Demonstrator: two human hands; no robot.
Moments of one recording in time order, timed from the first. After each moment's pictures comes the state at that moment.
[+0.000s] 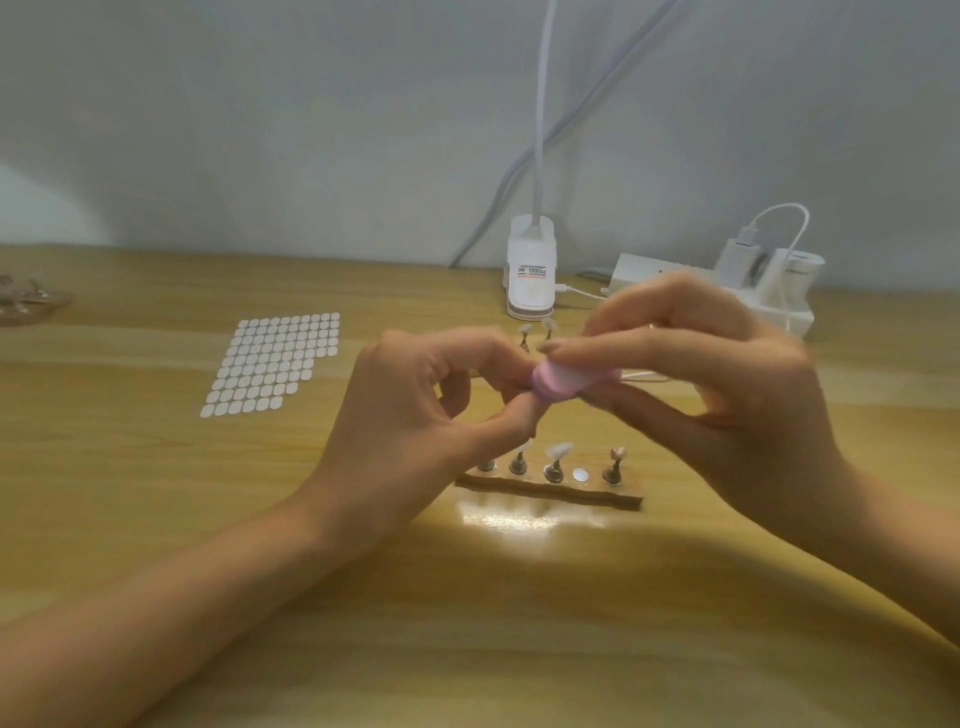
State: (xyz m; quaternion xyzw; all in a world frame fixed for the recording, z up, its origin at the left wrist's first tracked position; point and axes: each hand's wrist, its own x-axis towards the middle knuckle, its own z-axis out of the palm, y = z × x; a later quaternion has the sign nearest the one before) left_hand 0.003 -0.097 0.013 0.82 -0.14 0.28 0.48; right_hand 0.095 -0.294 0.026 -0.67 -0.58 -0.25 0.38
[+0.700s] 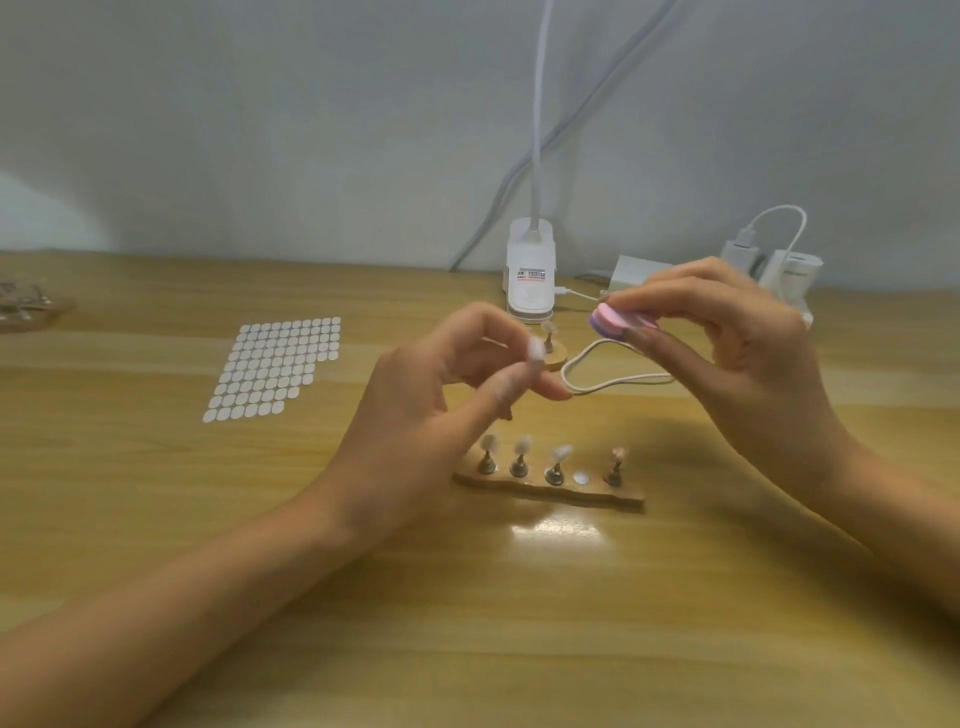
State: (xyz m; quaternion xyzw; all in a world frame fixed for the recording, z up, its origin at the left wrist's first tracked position) left_hand 0.011 -0.097 0.011 0.81 -0.15 0.23 0.52; right_hand 0.124 -0.305 0.017 -0.73 -0.46 -0.23 0.44
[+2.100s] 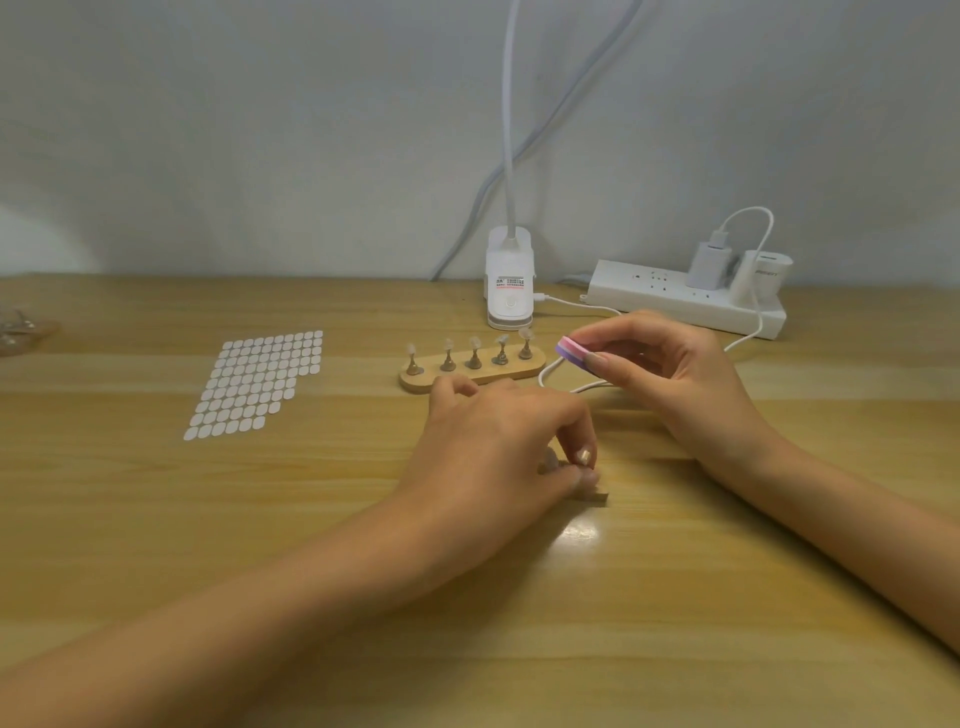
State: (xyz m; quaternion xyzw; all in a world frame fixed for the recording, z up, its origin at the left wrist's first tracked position) left_hand 0.025 -0.139 0.007 0.95 -0.11 0.16 0.23; right_hand 0.136 -0.303 -0.003 -0.71 -0.35 -0.02 0.61
